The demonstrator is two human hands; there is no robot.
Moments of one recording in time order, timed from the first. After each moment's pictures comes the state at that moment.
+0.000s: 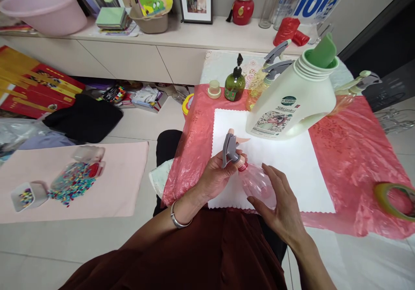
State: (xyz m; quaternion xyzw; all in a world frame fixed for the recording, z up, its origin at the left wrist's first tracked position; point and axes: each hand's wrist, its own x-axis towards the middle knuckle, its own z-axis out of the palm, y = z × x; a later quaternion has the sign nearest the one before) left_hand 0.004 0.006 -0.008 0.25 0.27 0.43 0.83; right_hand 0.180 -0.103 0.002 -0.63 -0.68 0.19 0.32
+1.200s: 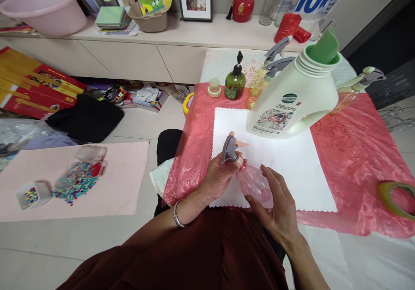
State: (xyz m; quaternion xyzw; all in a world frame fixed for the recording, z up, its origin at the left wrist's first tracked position) left_hand 0.012 -0.002 -0.009 0.21 0.33 0.45 0.81; right_hand 0.166 -0.105 -0.007 -0.64 -0.66 0.16 0.36
